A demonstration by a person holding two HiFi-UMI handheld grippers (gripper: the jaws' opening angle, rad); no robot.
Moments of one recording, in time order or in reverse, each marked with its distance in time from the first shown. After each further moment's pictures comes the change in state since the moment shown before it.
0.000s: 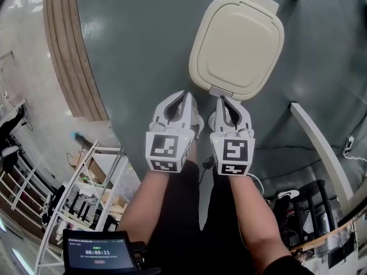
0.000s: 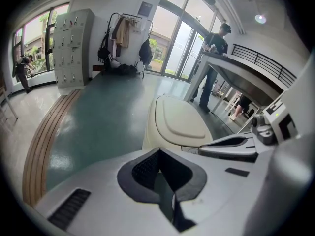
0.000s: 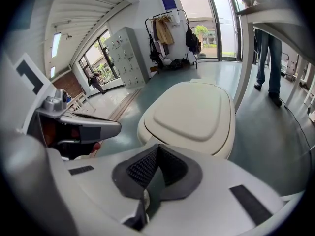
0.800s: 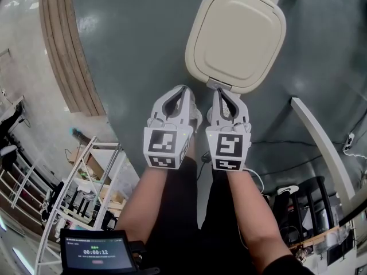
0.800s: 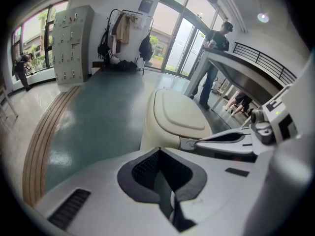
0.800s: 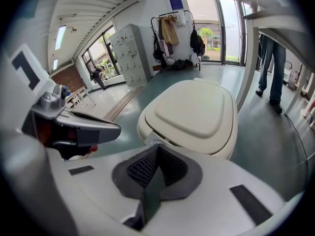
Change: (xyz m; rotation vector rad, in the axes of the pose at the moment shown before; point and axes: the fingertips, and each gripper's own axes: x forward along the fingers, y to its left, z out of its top) left arm -0.004 0.000 -0.014 -0.011 0.035 -0.004; right arm 0.002 0.009 0.000 -0.067 -0.001 -0.020
